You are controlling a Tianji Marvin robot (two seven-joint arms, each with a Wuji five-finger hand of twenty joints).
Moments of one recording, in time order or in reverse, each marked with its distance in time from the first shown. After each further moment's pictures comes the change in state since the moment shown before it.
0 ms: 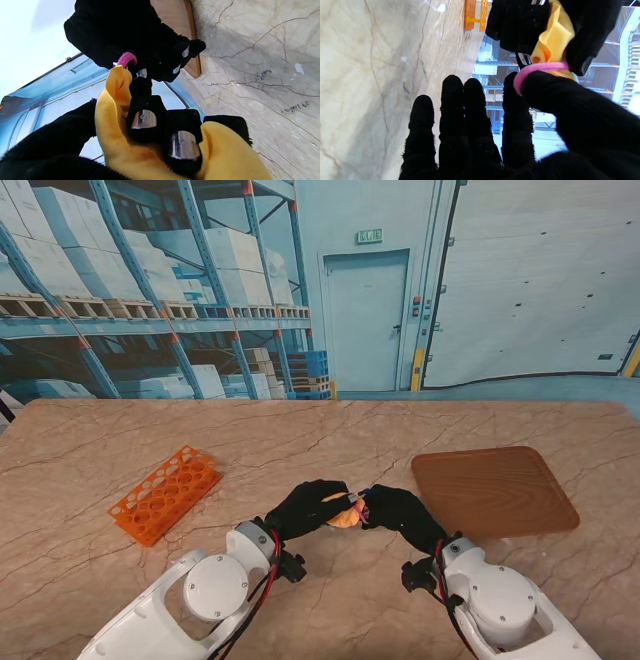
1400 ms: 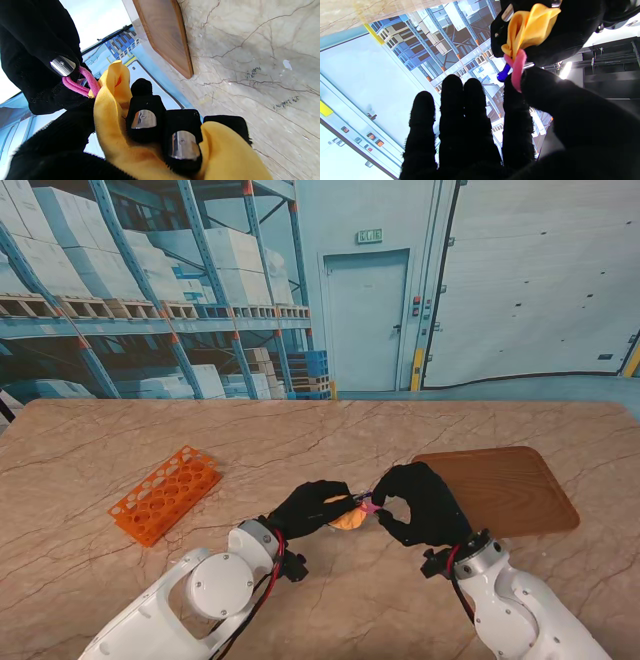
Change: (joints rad) left arm -0.010 -0.004 0.009 -0.005 0.056 0.051 -0.007; right arm -0.003 -0.001 0.063 0.064 -0.995 -0.542 -0.587; left_hand 0.105 0.021 -0.176 -0.072 -0.019 0.021 0.000 0.062 0.000 -0.002 0.000 0.000 0.000 0.000 0.000 0.000 -0.001 0.000 0.000 -0.001; right_hand 0.009 -0.011 0.043 -0.196 -0.014 -0.006 0.022 -0.076 0.009 0.007 0.071 -0.038 0.021 0.004 0.070 -0.013 0.032 0.000 0.177 -0.108
